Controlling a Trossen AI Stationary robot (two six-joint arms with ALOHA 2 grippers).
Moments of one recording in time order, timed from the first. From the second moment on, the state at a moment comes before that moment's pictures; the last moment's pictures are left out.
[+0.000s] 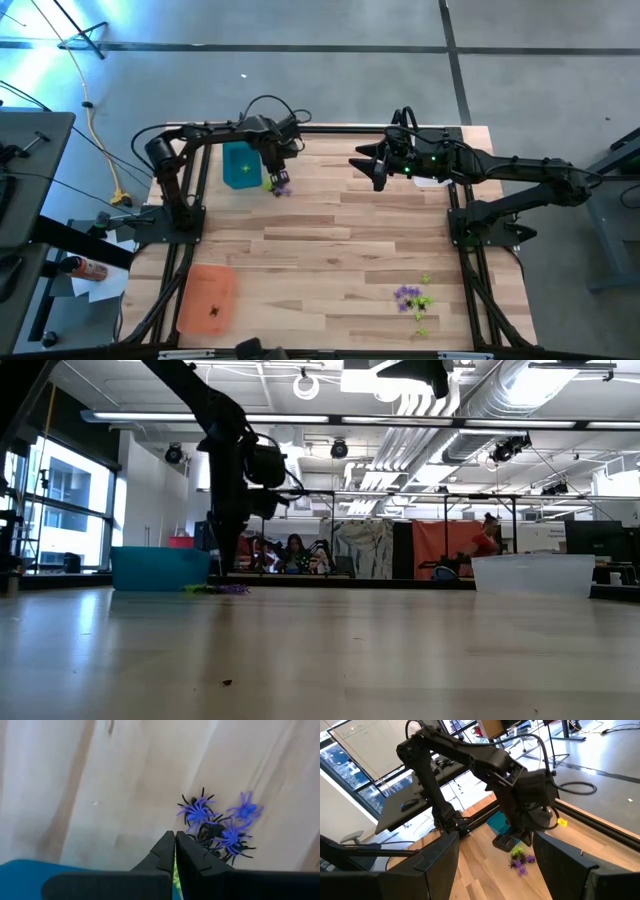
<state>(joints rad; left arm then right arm) 0.60 1.83 1.26 -0.88 0.04 0.24 -0.12 1.14 1.08 -0.15 0.16 0.47</state>
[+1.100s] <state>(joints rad) 0.51 1.82 1.16 -0.91 -0.06 0.17 -0.12 1.21 1.08 -0.18 0.17 0.47</state>
